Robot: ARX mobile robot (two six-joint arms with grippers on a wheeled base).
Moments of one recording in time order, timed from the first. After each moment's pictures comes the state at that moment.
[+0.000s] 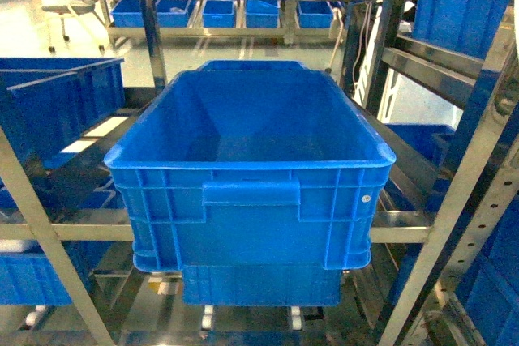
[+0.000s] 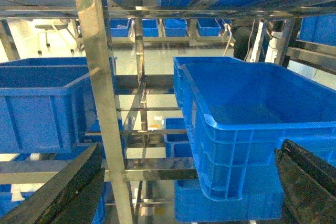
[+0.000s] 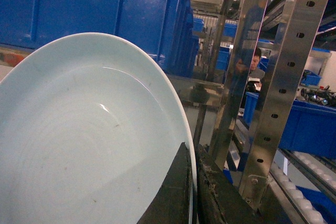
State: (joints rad) left arm 0.00 0.01 0.01 0.00 0.00 0.00; right arm -0.07 0.34 0.21 0.37 -0.27 -0.06
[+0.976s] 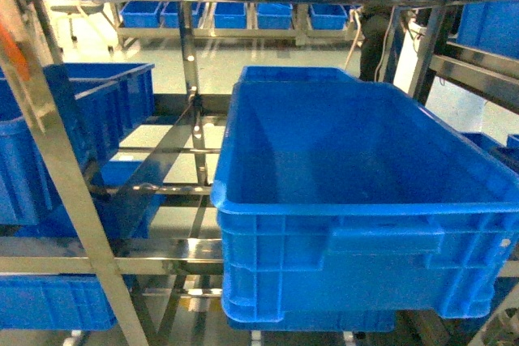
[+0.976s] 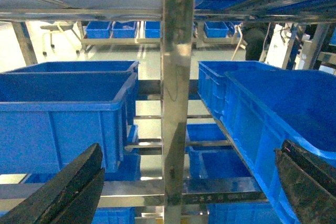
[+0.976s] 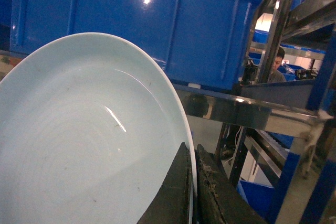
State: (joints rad) left arm 0.00 0.01 0.01 0.00 0.00 0.00; right arm -0.07 0.34 0.21 0.38 -0.27 -0.06
